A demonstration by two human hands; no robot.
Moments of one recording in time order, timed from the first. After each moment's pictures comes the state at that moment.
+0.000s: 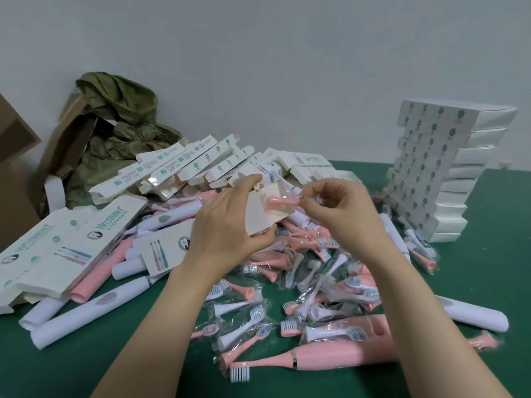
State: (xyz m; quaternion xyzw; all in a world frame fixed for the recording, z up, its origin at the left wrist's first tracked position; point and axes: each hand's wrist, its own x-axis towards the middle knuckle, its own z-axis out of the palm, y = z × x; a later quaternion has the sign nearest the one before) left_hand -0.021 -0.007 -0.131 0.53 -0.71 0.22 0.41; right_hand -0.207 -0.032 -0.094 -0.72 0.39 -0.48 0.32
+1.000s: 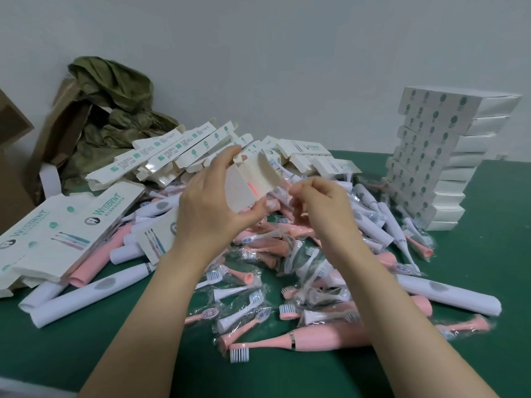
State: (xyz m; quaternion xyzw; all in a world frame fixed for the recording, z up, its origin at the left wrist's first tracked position) left_hand -0.019 0.004 -0.124 0.53 -0.66 0.16 0.51; right_hand -0.176 -0.024 -0.109 -0.59 0.43 -0.52 0.45
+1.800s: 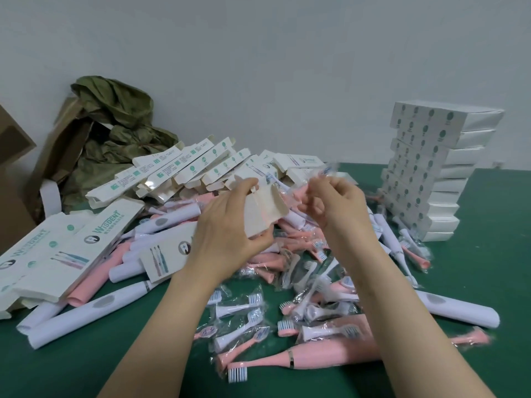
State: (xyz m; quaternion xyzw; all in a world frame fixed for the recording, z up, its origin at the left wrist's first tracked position) left_hand -0.028 -0.004 -0.131 0.54 -0.71 0.16 0.42; right_hand -0.190 -0.030 -0.091 -0.47 0.33 -0.61 0.54
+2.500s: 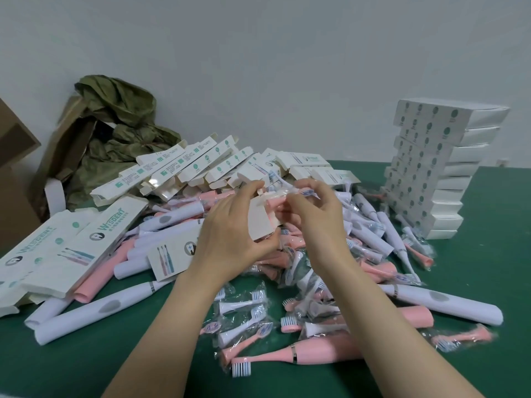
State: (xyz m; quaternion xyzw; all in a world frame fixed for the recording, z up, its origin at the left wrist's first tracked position) left_hand -0.032 0.001 -0.133 0.52 -0.71 0.16 0.45; right_hand -0.161 -0.025 -0.111 -0.48 0.33 -0.62 0.53
